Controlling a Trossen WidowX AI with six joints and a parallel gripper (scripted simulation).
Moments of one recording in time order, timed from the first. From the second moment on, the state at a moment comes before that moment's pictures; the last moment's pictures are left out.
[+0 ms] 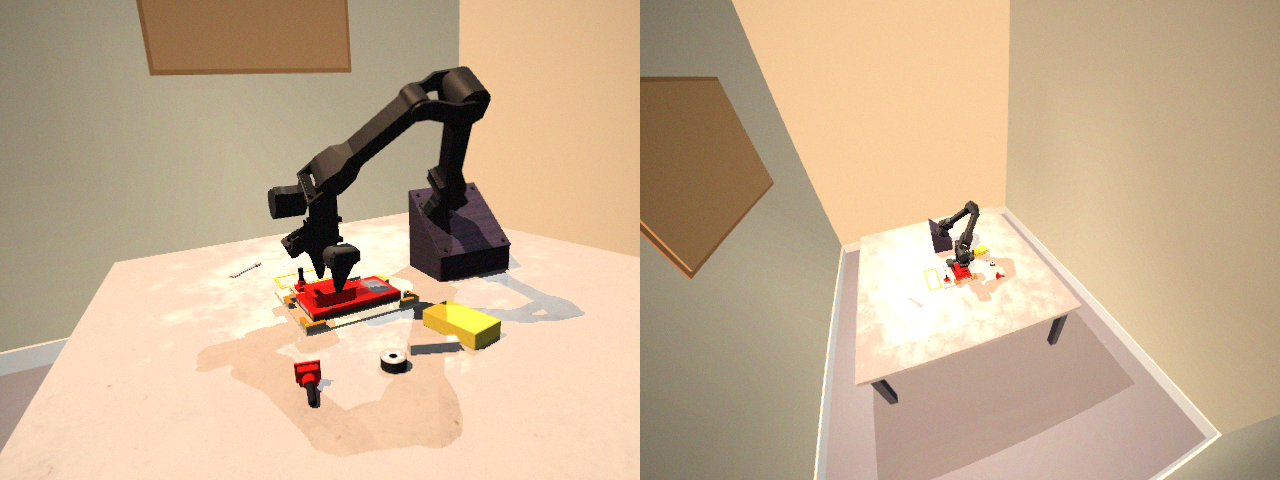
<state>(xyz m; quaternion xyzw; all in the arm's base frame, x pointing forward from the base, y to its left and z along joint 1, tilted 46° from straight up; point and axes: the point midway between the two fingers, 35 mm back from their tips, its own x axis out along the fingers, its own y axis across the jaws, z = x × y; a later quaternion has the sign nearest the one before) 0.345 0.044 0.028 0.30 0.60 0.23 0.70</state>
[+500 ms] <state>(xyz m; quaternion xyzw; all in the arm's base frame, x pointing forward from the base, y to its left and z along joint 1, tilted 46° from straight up) 0.346 0.049 0.023 0.30 0.60 0.24 0.70</state>
